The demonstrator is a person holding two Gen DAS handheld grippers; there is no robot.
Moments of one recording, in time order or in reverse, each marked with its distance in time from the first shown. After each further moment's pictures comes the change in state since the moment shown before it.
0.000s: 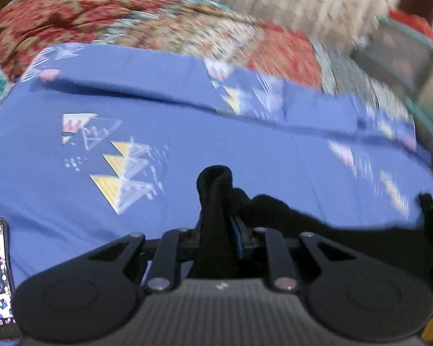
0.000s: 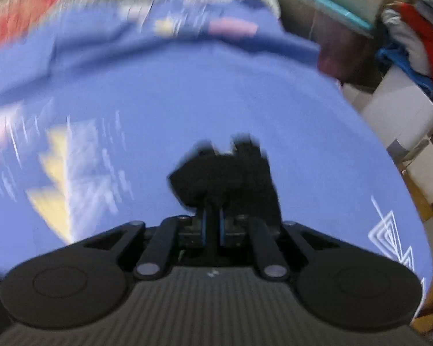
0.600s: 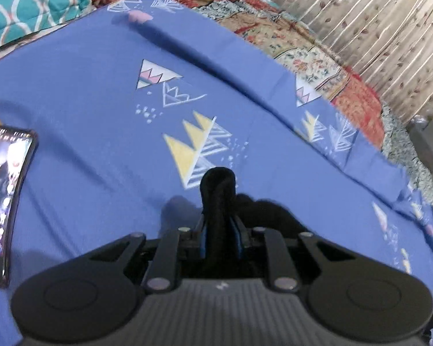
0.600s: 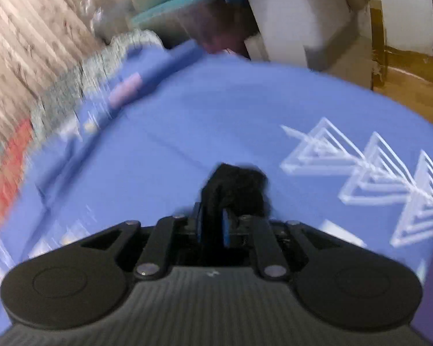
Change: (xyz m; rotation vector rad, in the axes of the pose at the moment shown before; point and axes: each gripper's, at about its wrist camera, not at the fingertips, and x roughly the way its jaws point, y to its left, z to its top) left arm 0.025 0.078 -0.028 -0.370 -0.031 0.073; right arm -0.044 -0.143 -0.082 0.597 -0.067 0.126
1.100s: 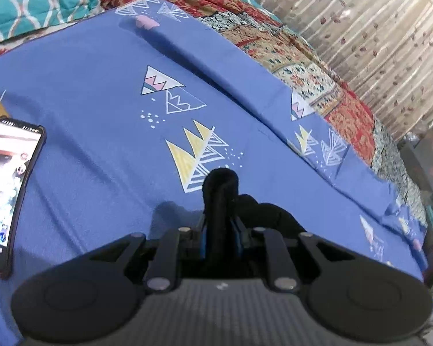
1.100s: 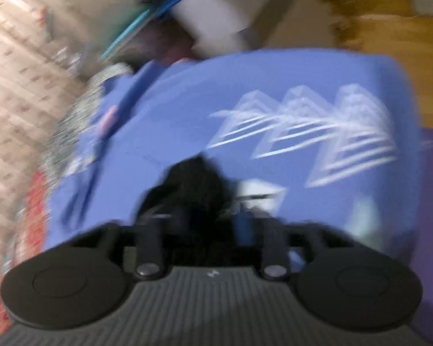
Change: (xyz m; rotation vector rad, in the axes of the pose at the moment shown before) left arm -0.020 0.016 -0.001 -0.068 -0.046 -0.060; right arm -0.052 -0.073 -0.017 0.310 -0.025 0.031
